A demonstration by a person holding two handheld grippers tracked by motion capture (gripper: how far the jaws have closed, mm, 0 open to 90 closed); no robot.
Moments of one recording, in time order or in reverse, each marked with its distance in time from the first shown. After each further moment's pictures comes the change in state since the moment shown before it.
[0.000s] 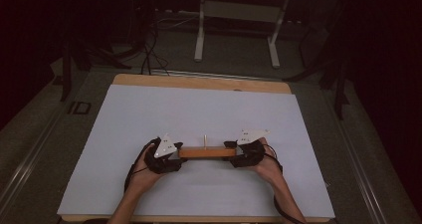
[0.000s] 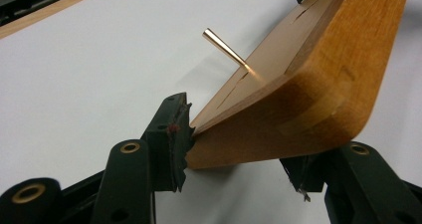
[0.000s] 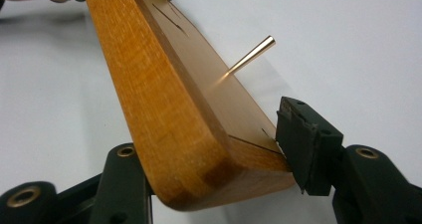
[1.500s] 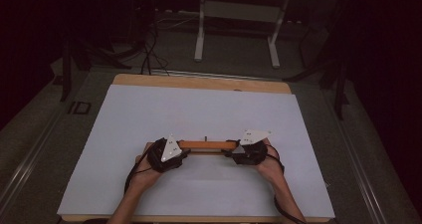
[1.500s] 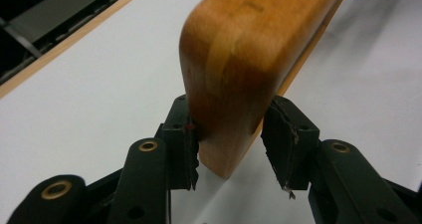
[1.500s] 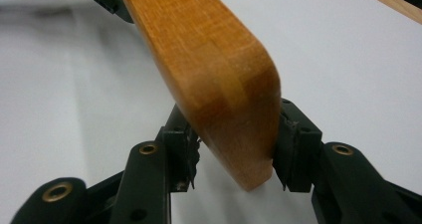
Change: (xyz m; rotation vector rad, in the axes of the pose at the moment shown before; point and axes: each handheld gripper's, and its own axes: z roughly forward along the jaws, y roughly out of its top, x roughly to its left) left arm -0.004 0.004 0.007 0.017 0.100 0.149; right arm -0.004 -0.006 -0.003 -0.023 -0.065 -0.042
